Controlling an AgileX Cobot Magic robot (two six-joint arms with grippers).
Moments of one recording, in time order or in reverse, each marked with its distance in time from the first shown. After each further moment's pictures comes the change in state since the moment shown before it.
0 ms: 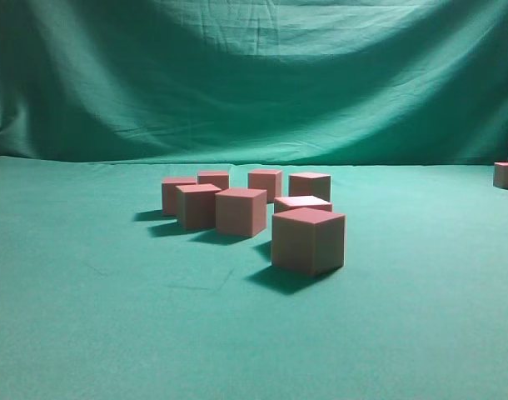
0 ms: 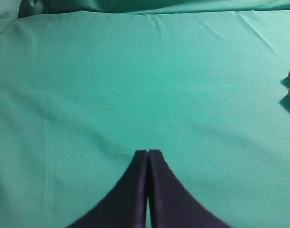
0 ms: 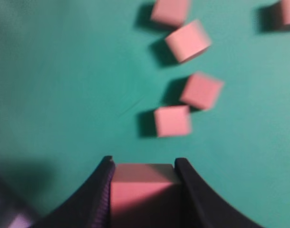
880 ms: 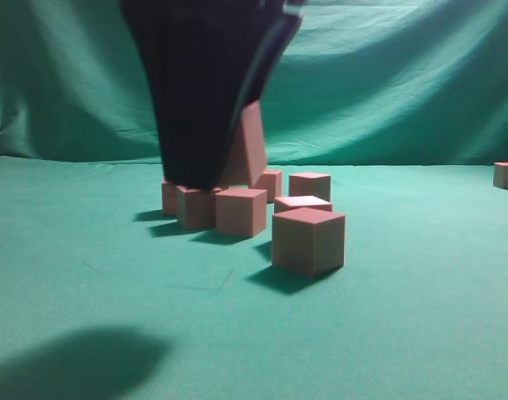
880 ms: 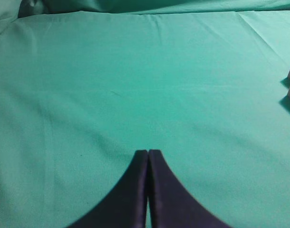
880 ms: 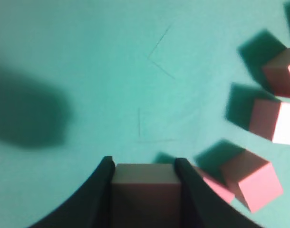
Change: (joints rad) left arm 0.000 0.000 0.000 0.000 0.000 0.000; right arm 0.265 0.243 0.040 -0.331 -0.213 -0.204
